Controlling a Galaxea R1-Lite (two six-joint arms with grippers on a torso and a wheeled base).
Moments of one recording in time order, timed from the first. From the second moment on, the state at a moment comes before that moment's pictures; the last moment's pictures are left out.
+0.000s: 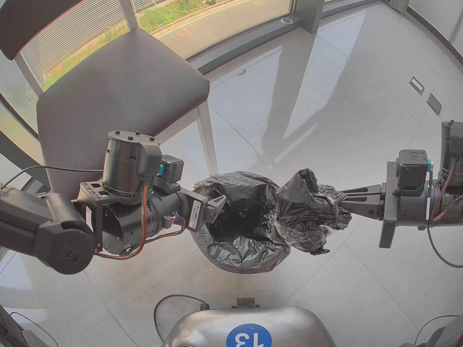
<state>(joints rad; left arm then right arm) -0.66 1.70 -0.90 -0.39 0.23 0.03 0.49 1.40 -0.75 -0.33 0.48 -0.29</state>
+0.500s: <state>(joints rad) -0.62 1.60 -0.86 -0.39 0.22 0.05 0.57 1.63 -0.94 -0.33 0.48 -0.29</state>
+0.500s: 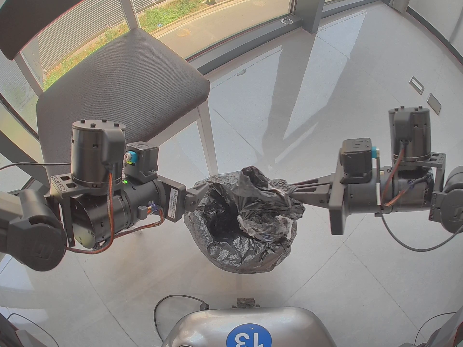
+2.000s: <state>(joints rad) -0.53 1.43 -0.85 -0.26 0.34 0.12 0.30 1.52 -0.76 -0.36 0.25 -0.27</state>
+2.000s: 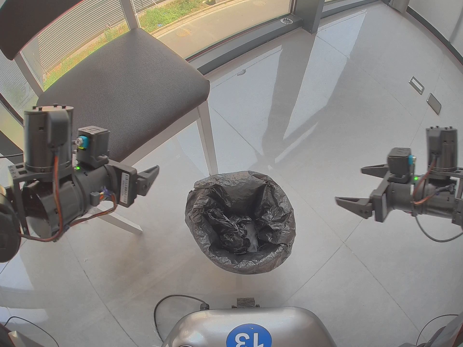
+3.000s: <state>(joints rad) -0.32 0.60 -1.00 0.61 0.77 0.15 -0.10 0.47 -0.50 0.11 0.24 -0.14</state>
